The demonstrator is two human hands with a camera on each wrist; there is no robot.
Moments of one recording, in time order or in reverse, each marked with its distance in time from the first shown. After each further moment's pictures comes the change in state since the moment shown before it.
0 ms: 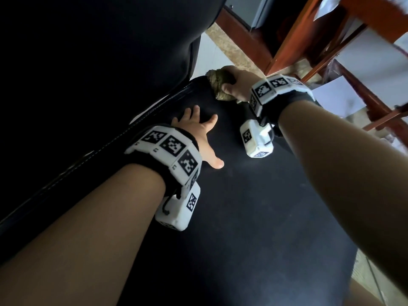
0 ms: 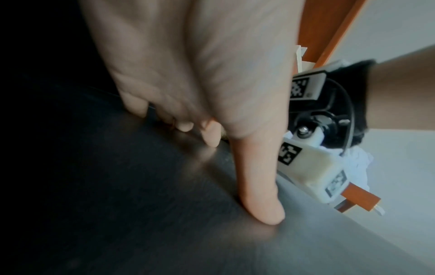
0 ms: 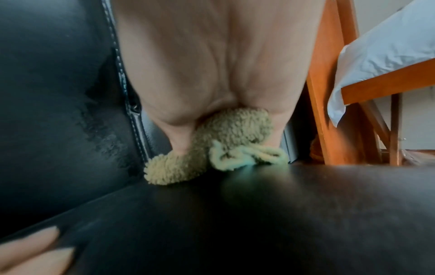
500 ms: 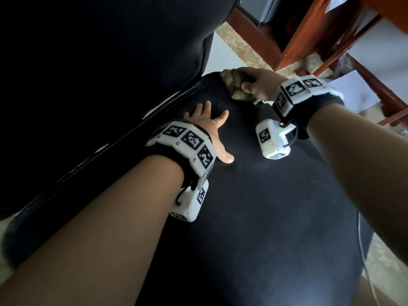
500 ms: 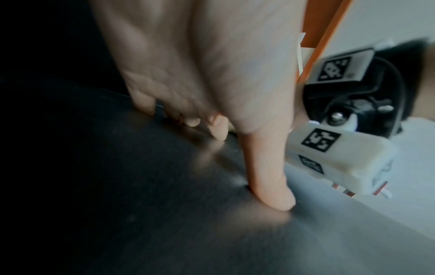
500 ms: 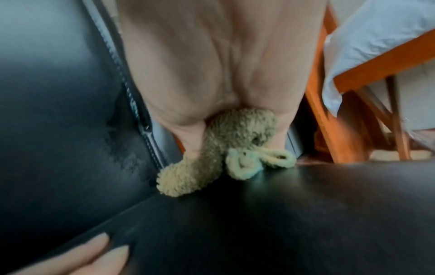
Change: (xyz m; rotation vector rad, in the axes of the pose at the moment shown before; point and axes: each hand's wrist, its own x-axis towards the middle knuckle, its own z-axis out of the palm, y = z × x) left_hand -0.004 0.003 0.000 0.024 0.018 0.007; right_hand -0.013 0.016 -0.005 0.010 -0.008 0.020
